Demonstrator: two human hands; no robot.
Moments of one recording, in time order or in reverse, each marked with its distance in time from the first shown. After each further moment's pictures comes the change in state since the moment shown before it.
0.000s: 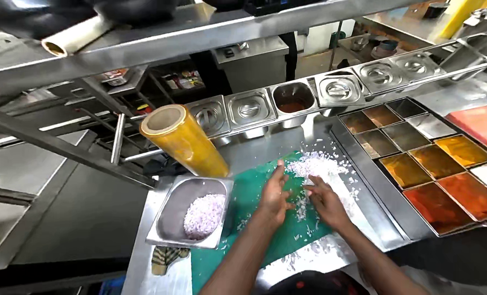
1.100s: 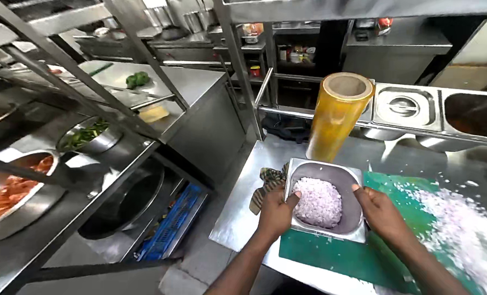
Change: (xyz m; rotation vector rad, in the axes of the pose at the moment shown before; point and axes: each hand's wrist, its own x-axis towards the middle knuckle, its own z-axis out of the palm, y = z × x) left_hand -0.094 -0.036 -0.270 0.376 0.566 0.311; right_hand 0.044 -0.176 0.122 0.077 -0.387 0.073
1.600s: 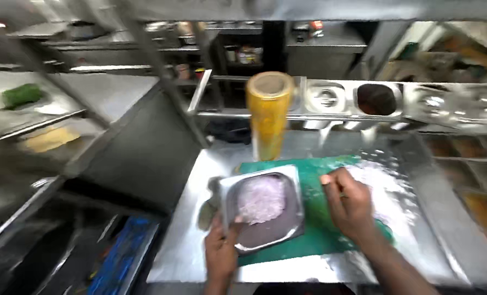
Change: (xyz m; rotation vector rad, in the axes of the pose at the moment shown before) left_hand -0.055 -0.037 0.029 -0.251 0.324 0.241; right_hand -0.058 -0.015 -0.041 -0.225 0.541 -0.663
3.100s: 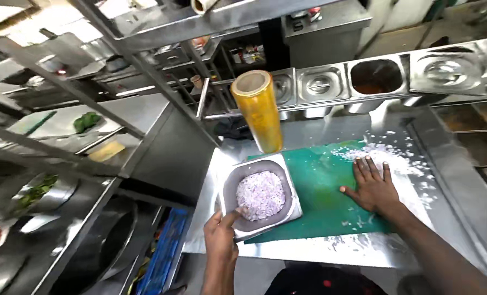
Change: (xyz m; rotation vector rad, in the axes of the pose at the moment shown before) left_hand -0.022 0.061 0.020 -0.113 0.145 -0.260; right_hand -0.094 0.207 -0.027 -0.747 -0.647 0.231
